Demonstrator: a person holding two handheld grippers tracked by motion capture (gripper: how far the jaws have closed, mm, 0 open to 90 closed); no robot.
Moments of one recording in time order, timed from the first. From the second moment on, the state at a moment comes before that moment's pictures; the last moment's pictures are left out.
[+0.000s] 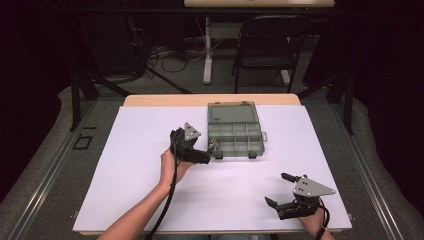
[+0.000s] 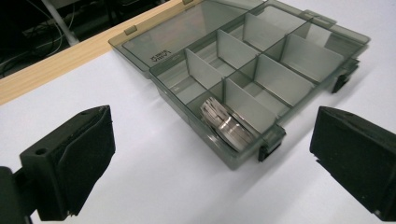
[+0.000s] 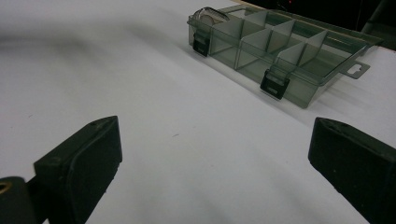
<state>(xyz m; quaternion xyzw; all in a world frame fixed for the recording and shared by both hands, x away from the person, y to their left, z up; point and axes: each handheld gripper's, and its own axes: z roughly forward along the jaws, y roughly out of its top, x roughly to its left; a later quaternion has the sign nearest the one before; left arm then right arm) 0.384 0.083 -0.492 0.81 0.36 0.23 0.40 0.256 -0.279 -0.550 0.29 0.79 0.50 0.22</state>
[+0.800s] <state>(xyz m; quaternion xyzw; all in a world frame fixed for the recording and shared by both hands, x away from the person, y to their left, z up) 0.328 0.135 -0.489 0.80 0.34 0.23 0.43 0.256 -0.278 -0.550 0.29 0.78 0.50 0.22</state>
